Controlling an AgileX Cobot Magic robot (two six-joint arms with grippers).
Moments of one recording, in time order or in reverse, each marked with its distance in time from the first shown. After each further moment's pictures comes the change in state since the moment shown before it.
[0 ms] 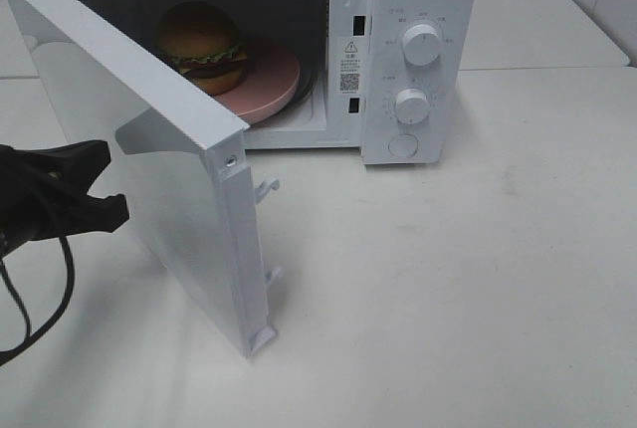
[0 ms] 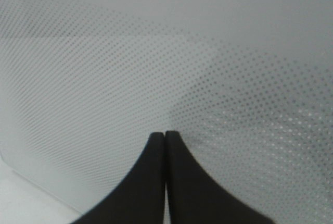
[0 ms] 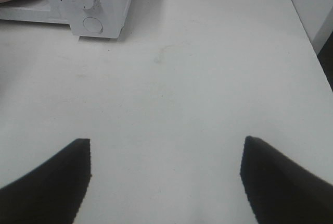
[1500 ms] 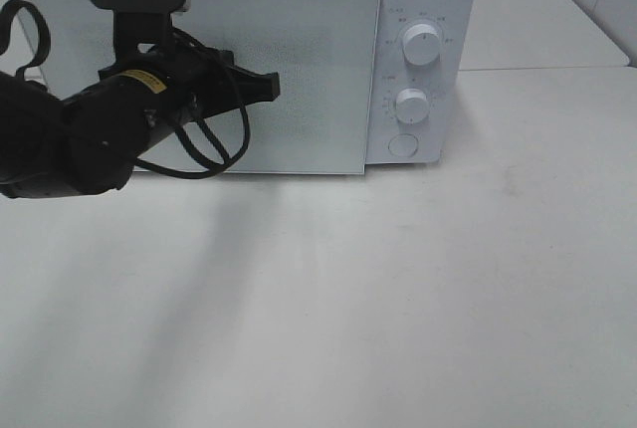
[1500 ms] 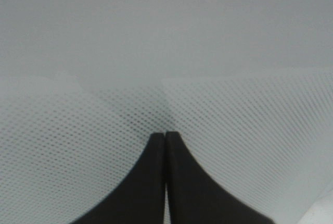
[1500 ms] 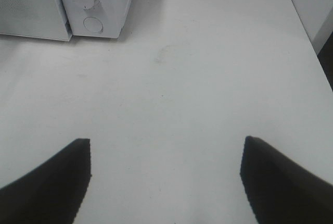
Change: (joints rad) left arm -0.152 0.285 -0.654 -0.385 0.353 0.266; right arm 0.000 0.000 0.000 0.000 0.000 0.000
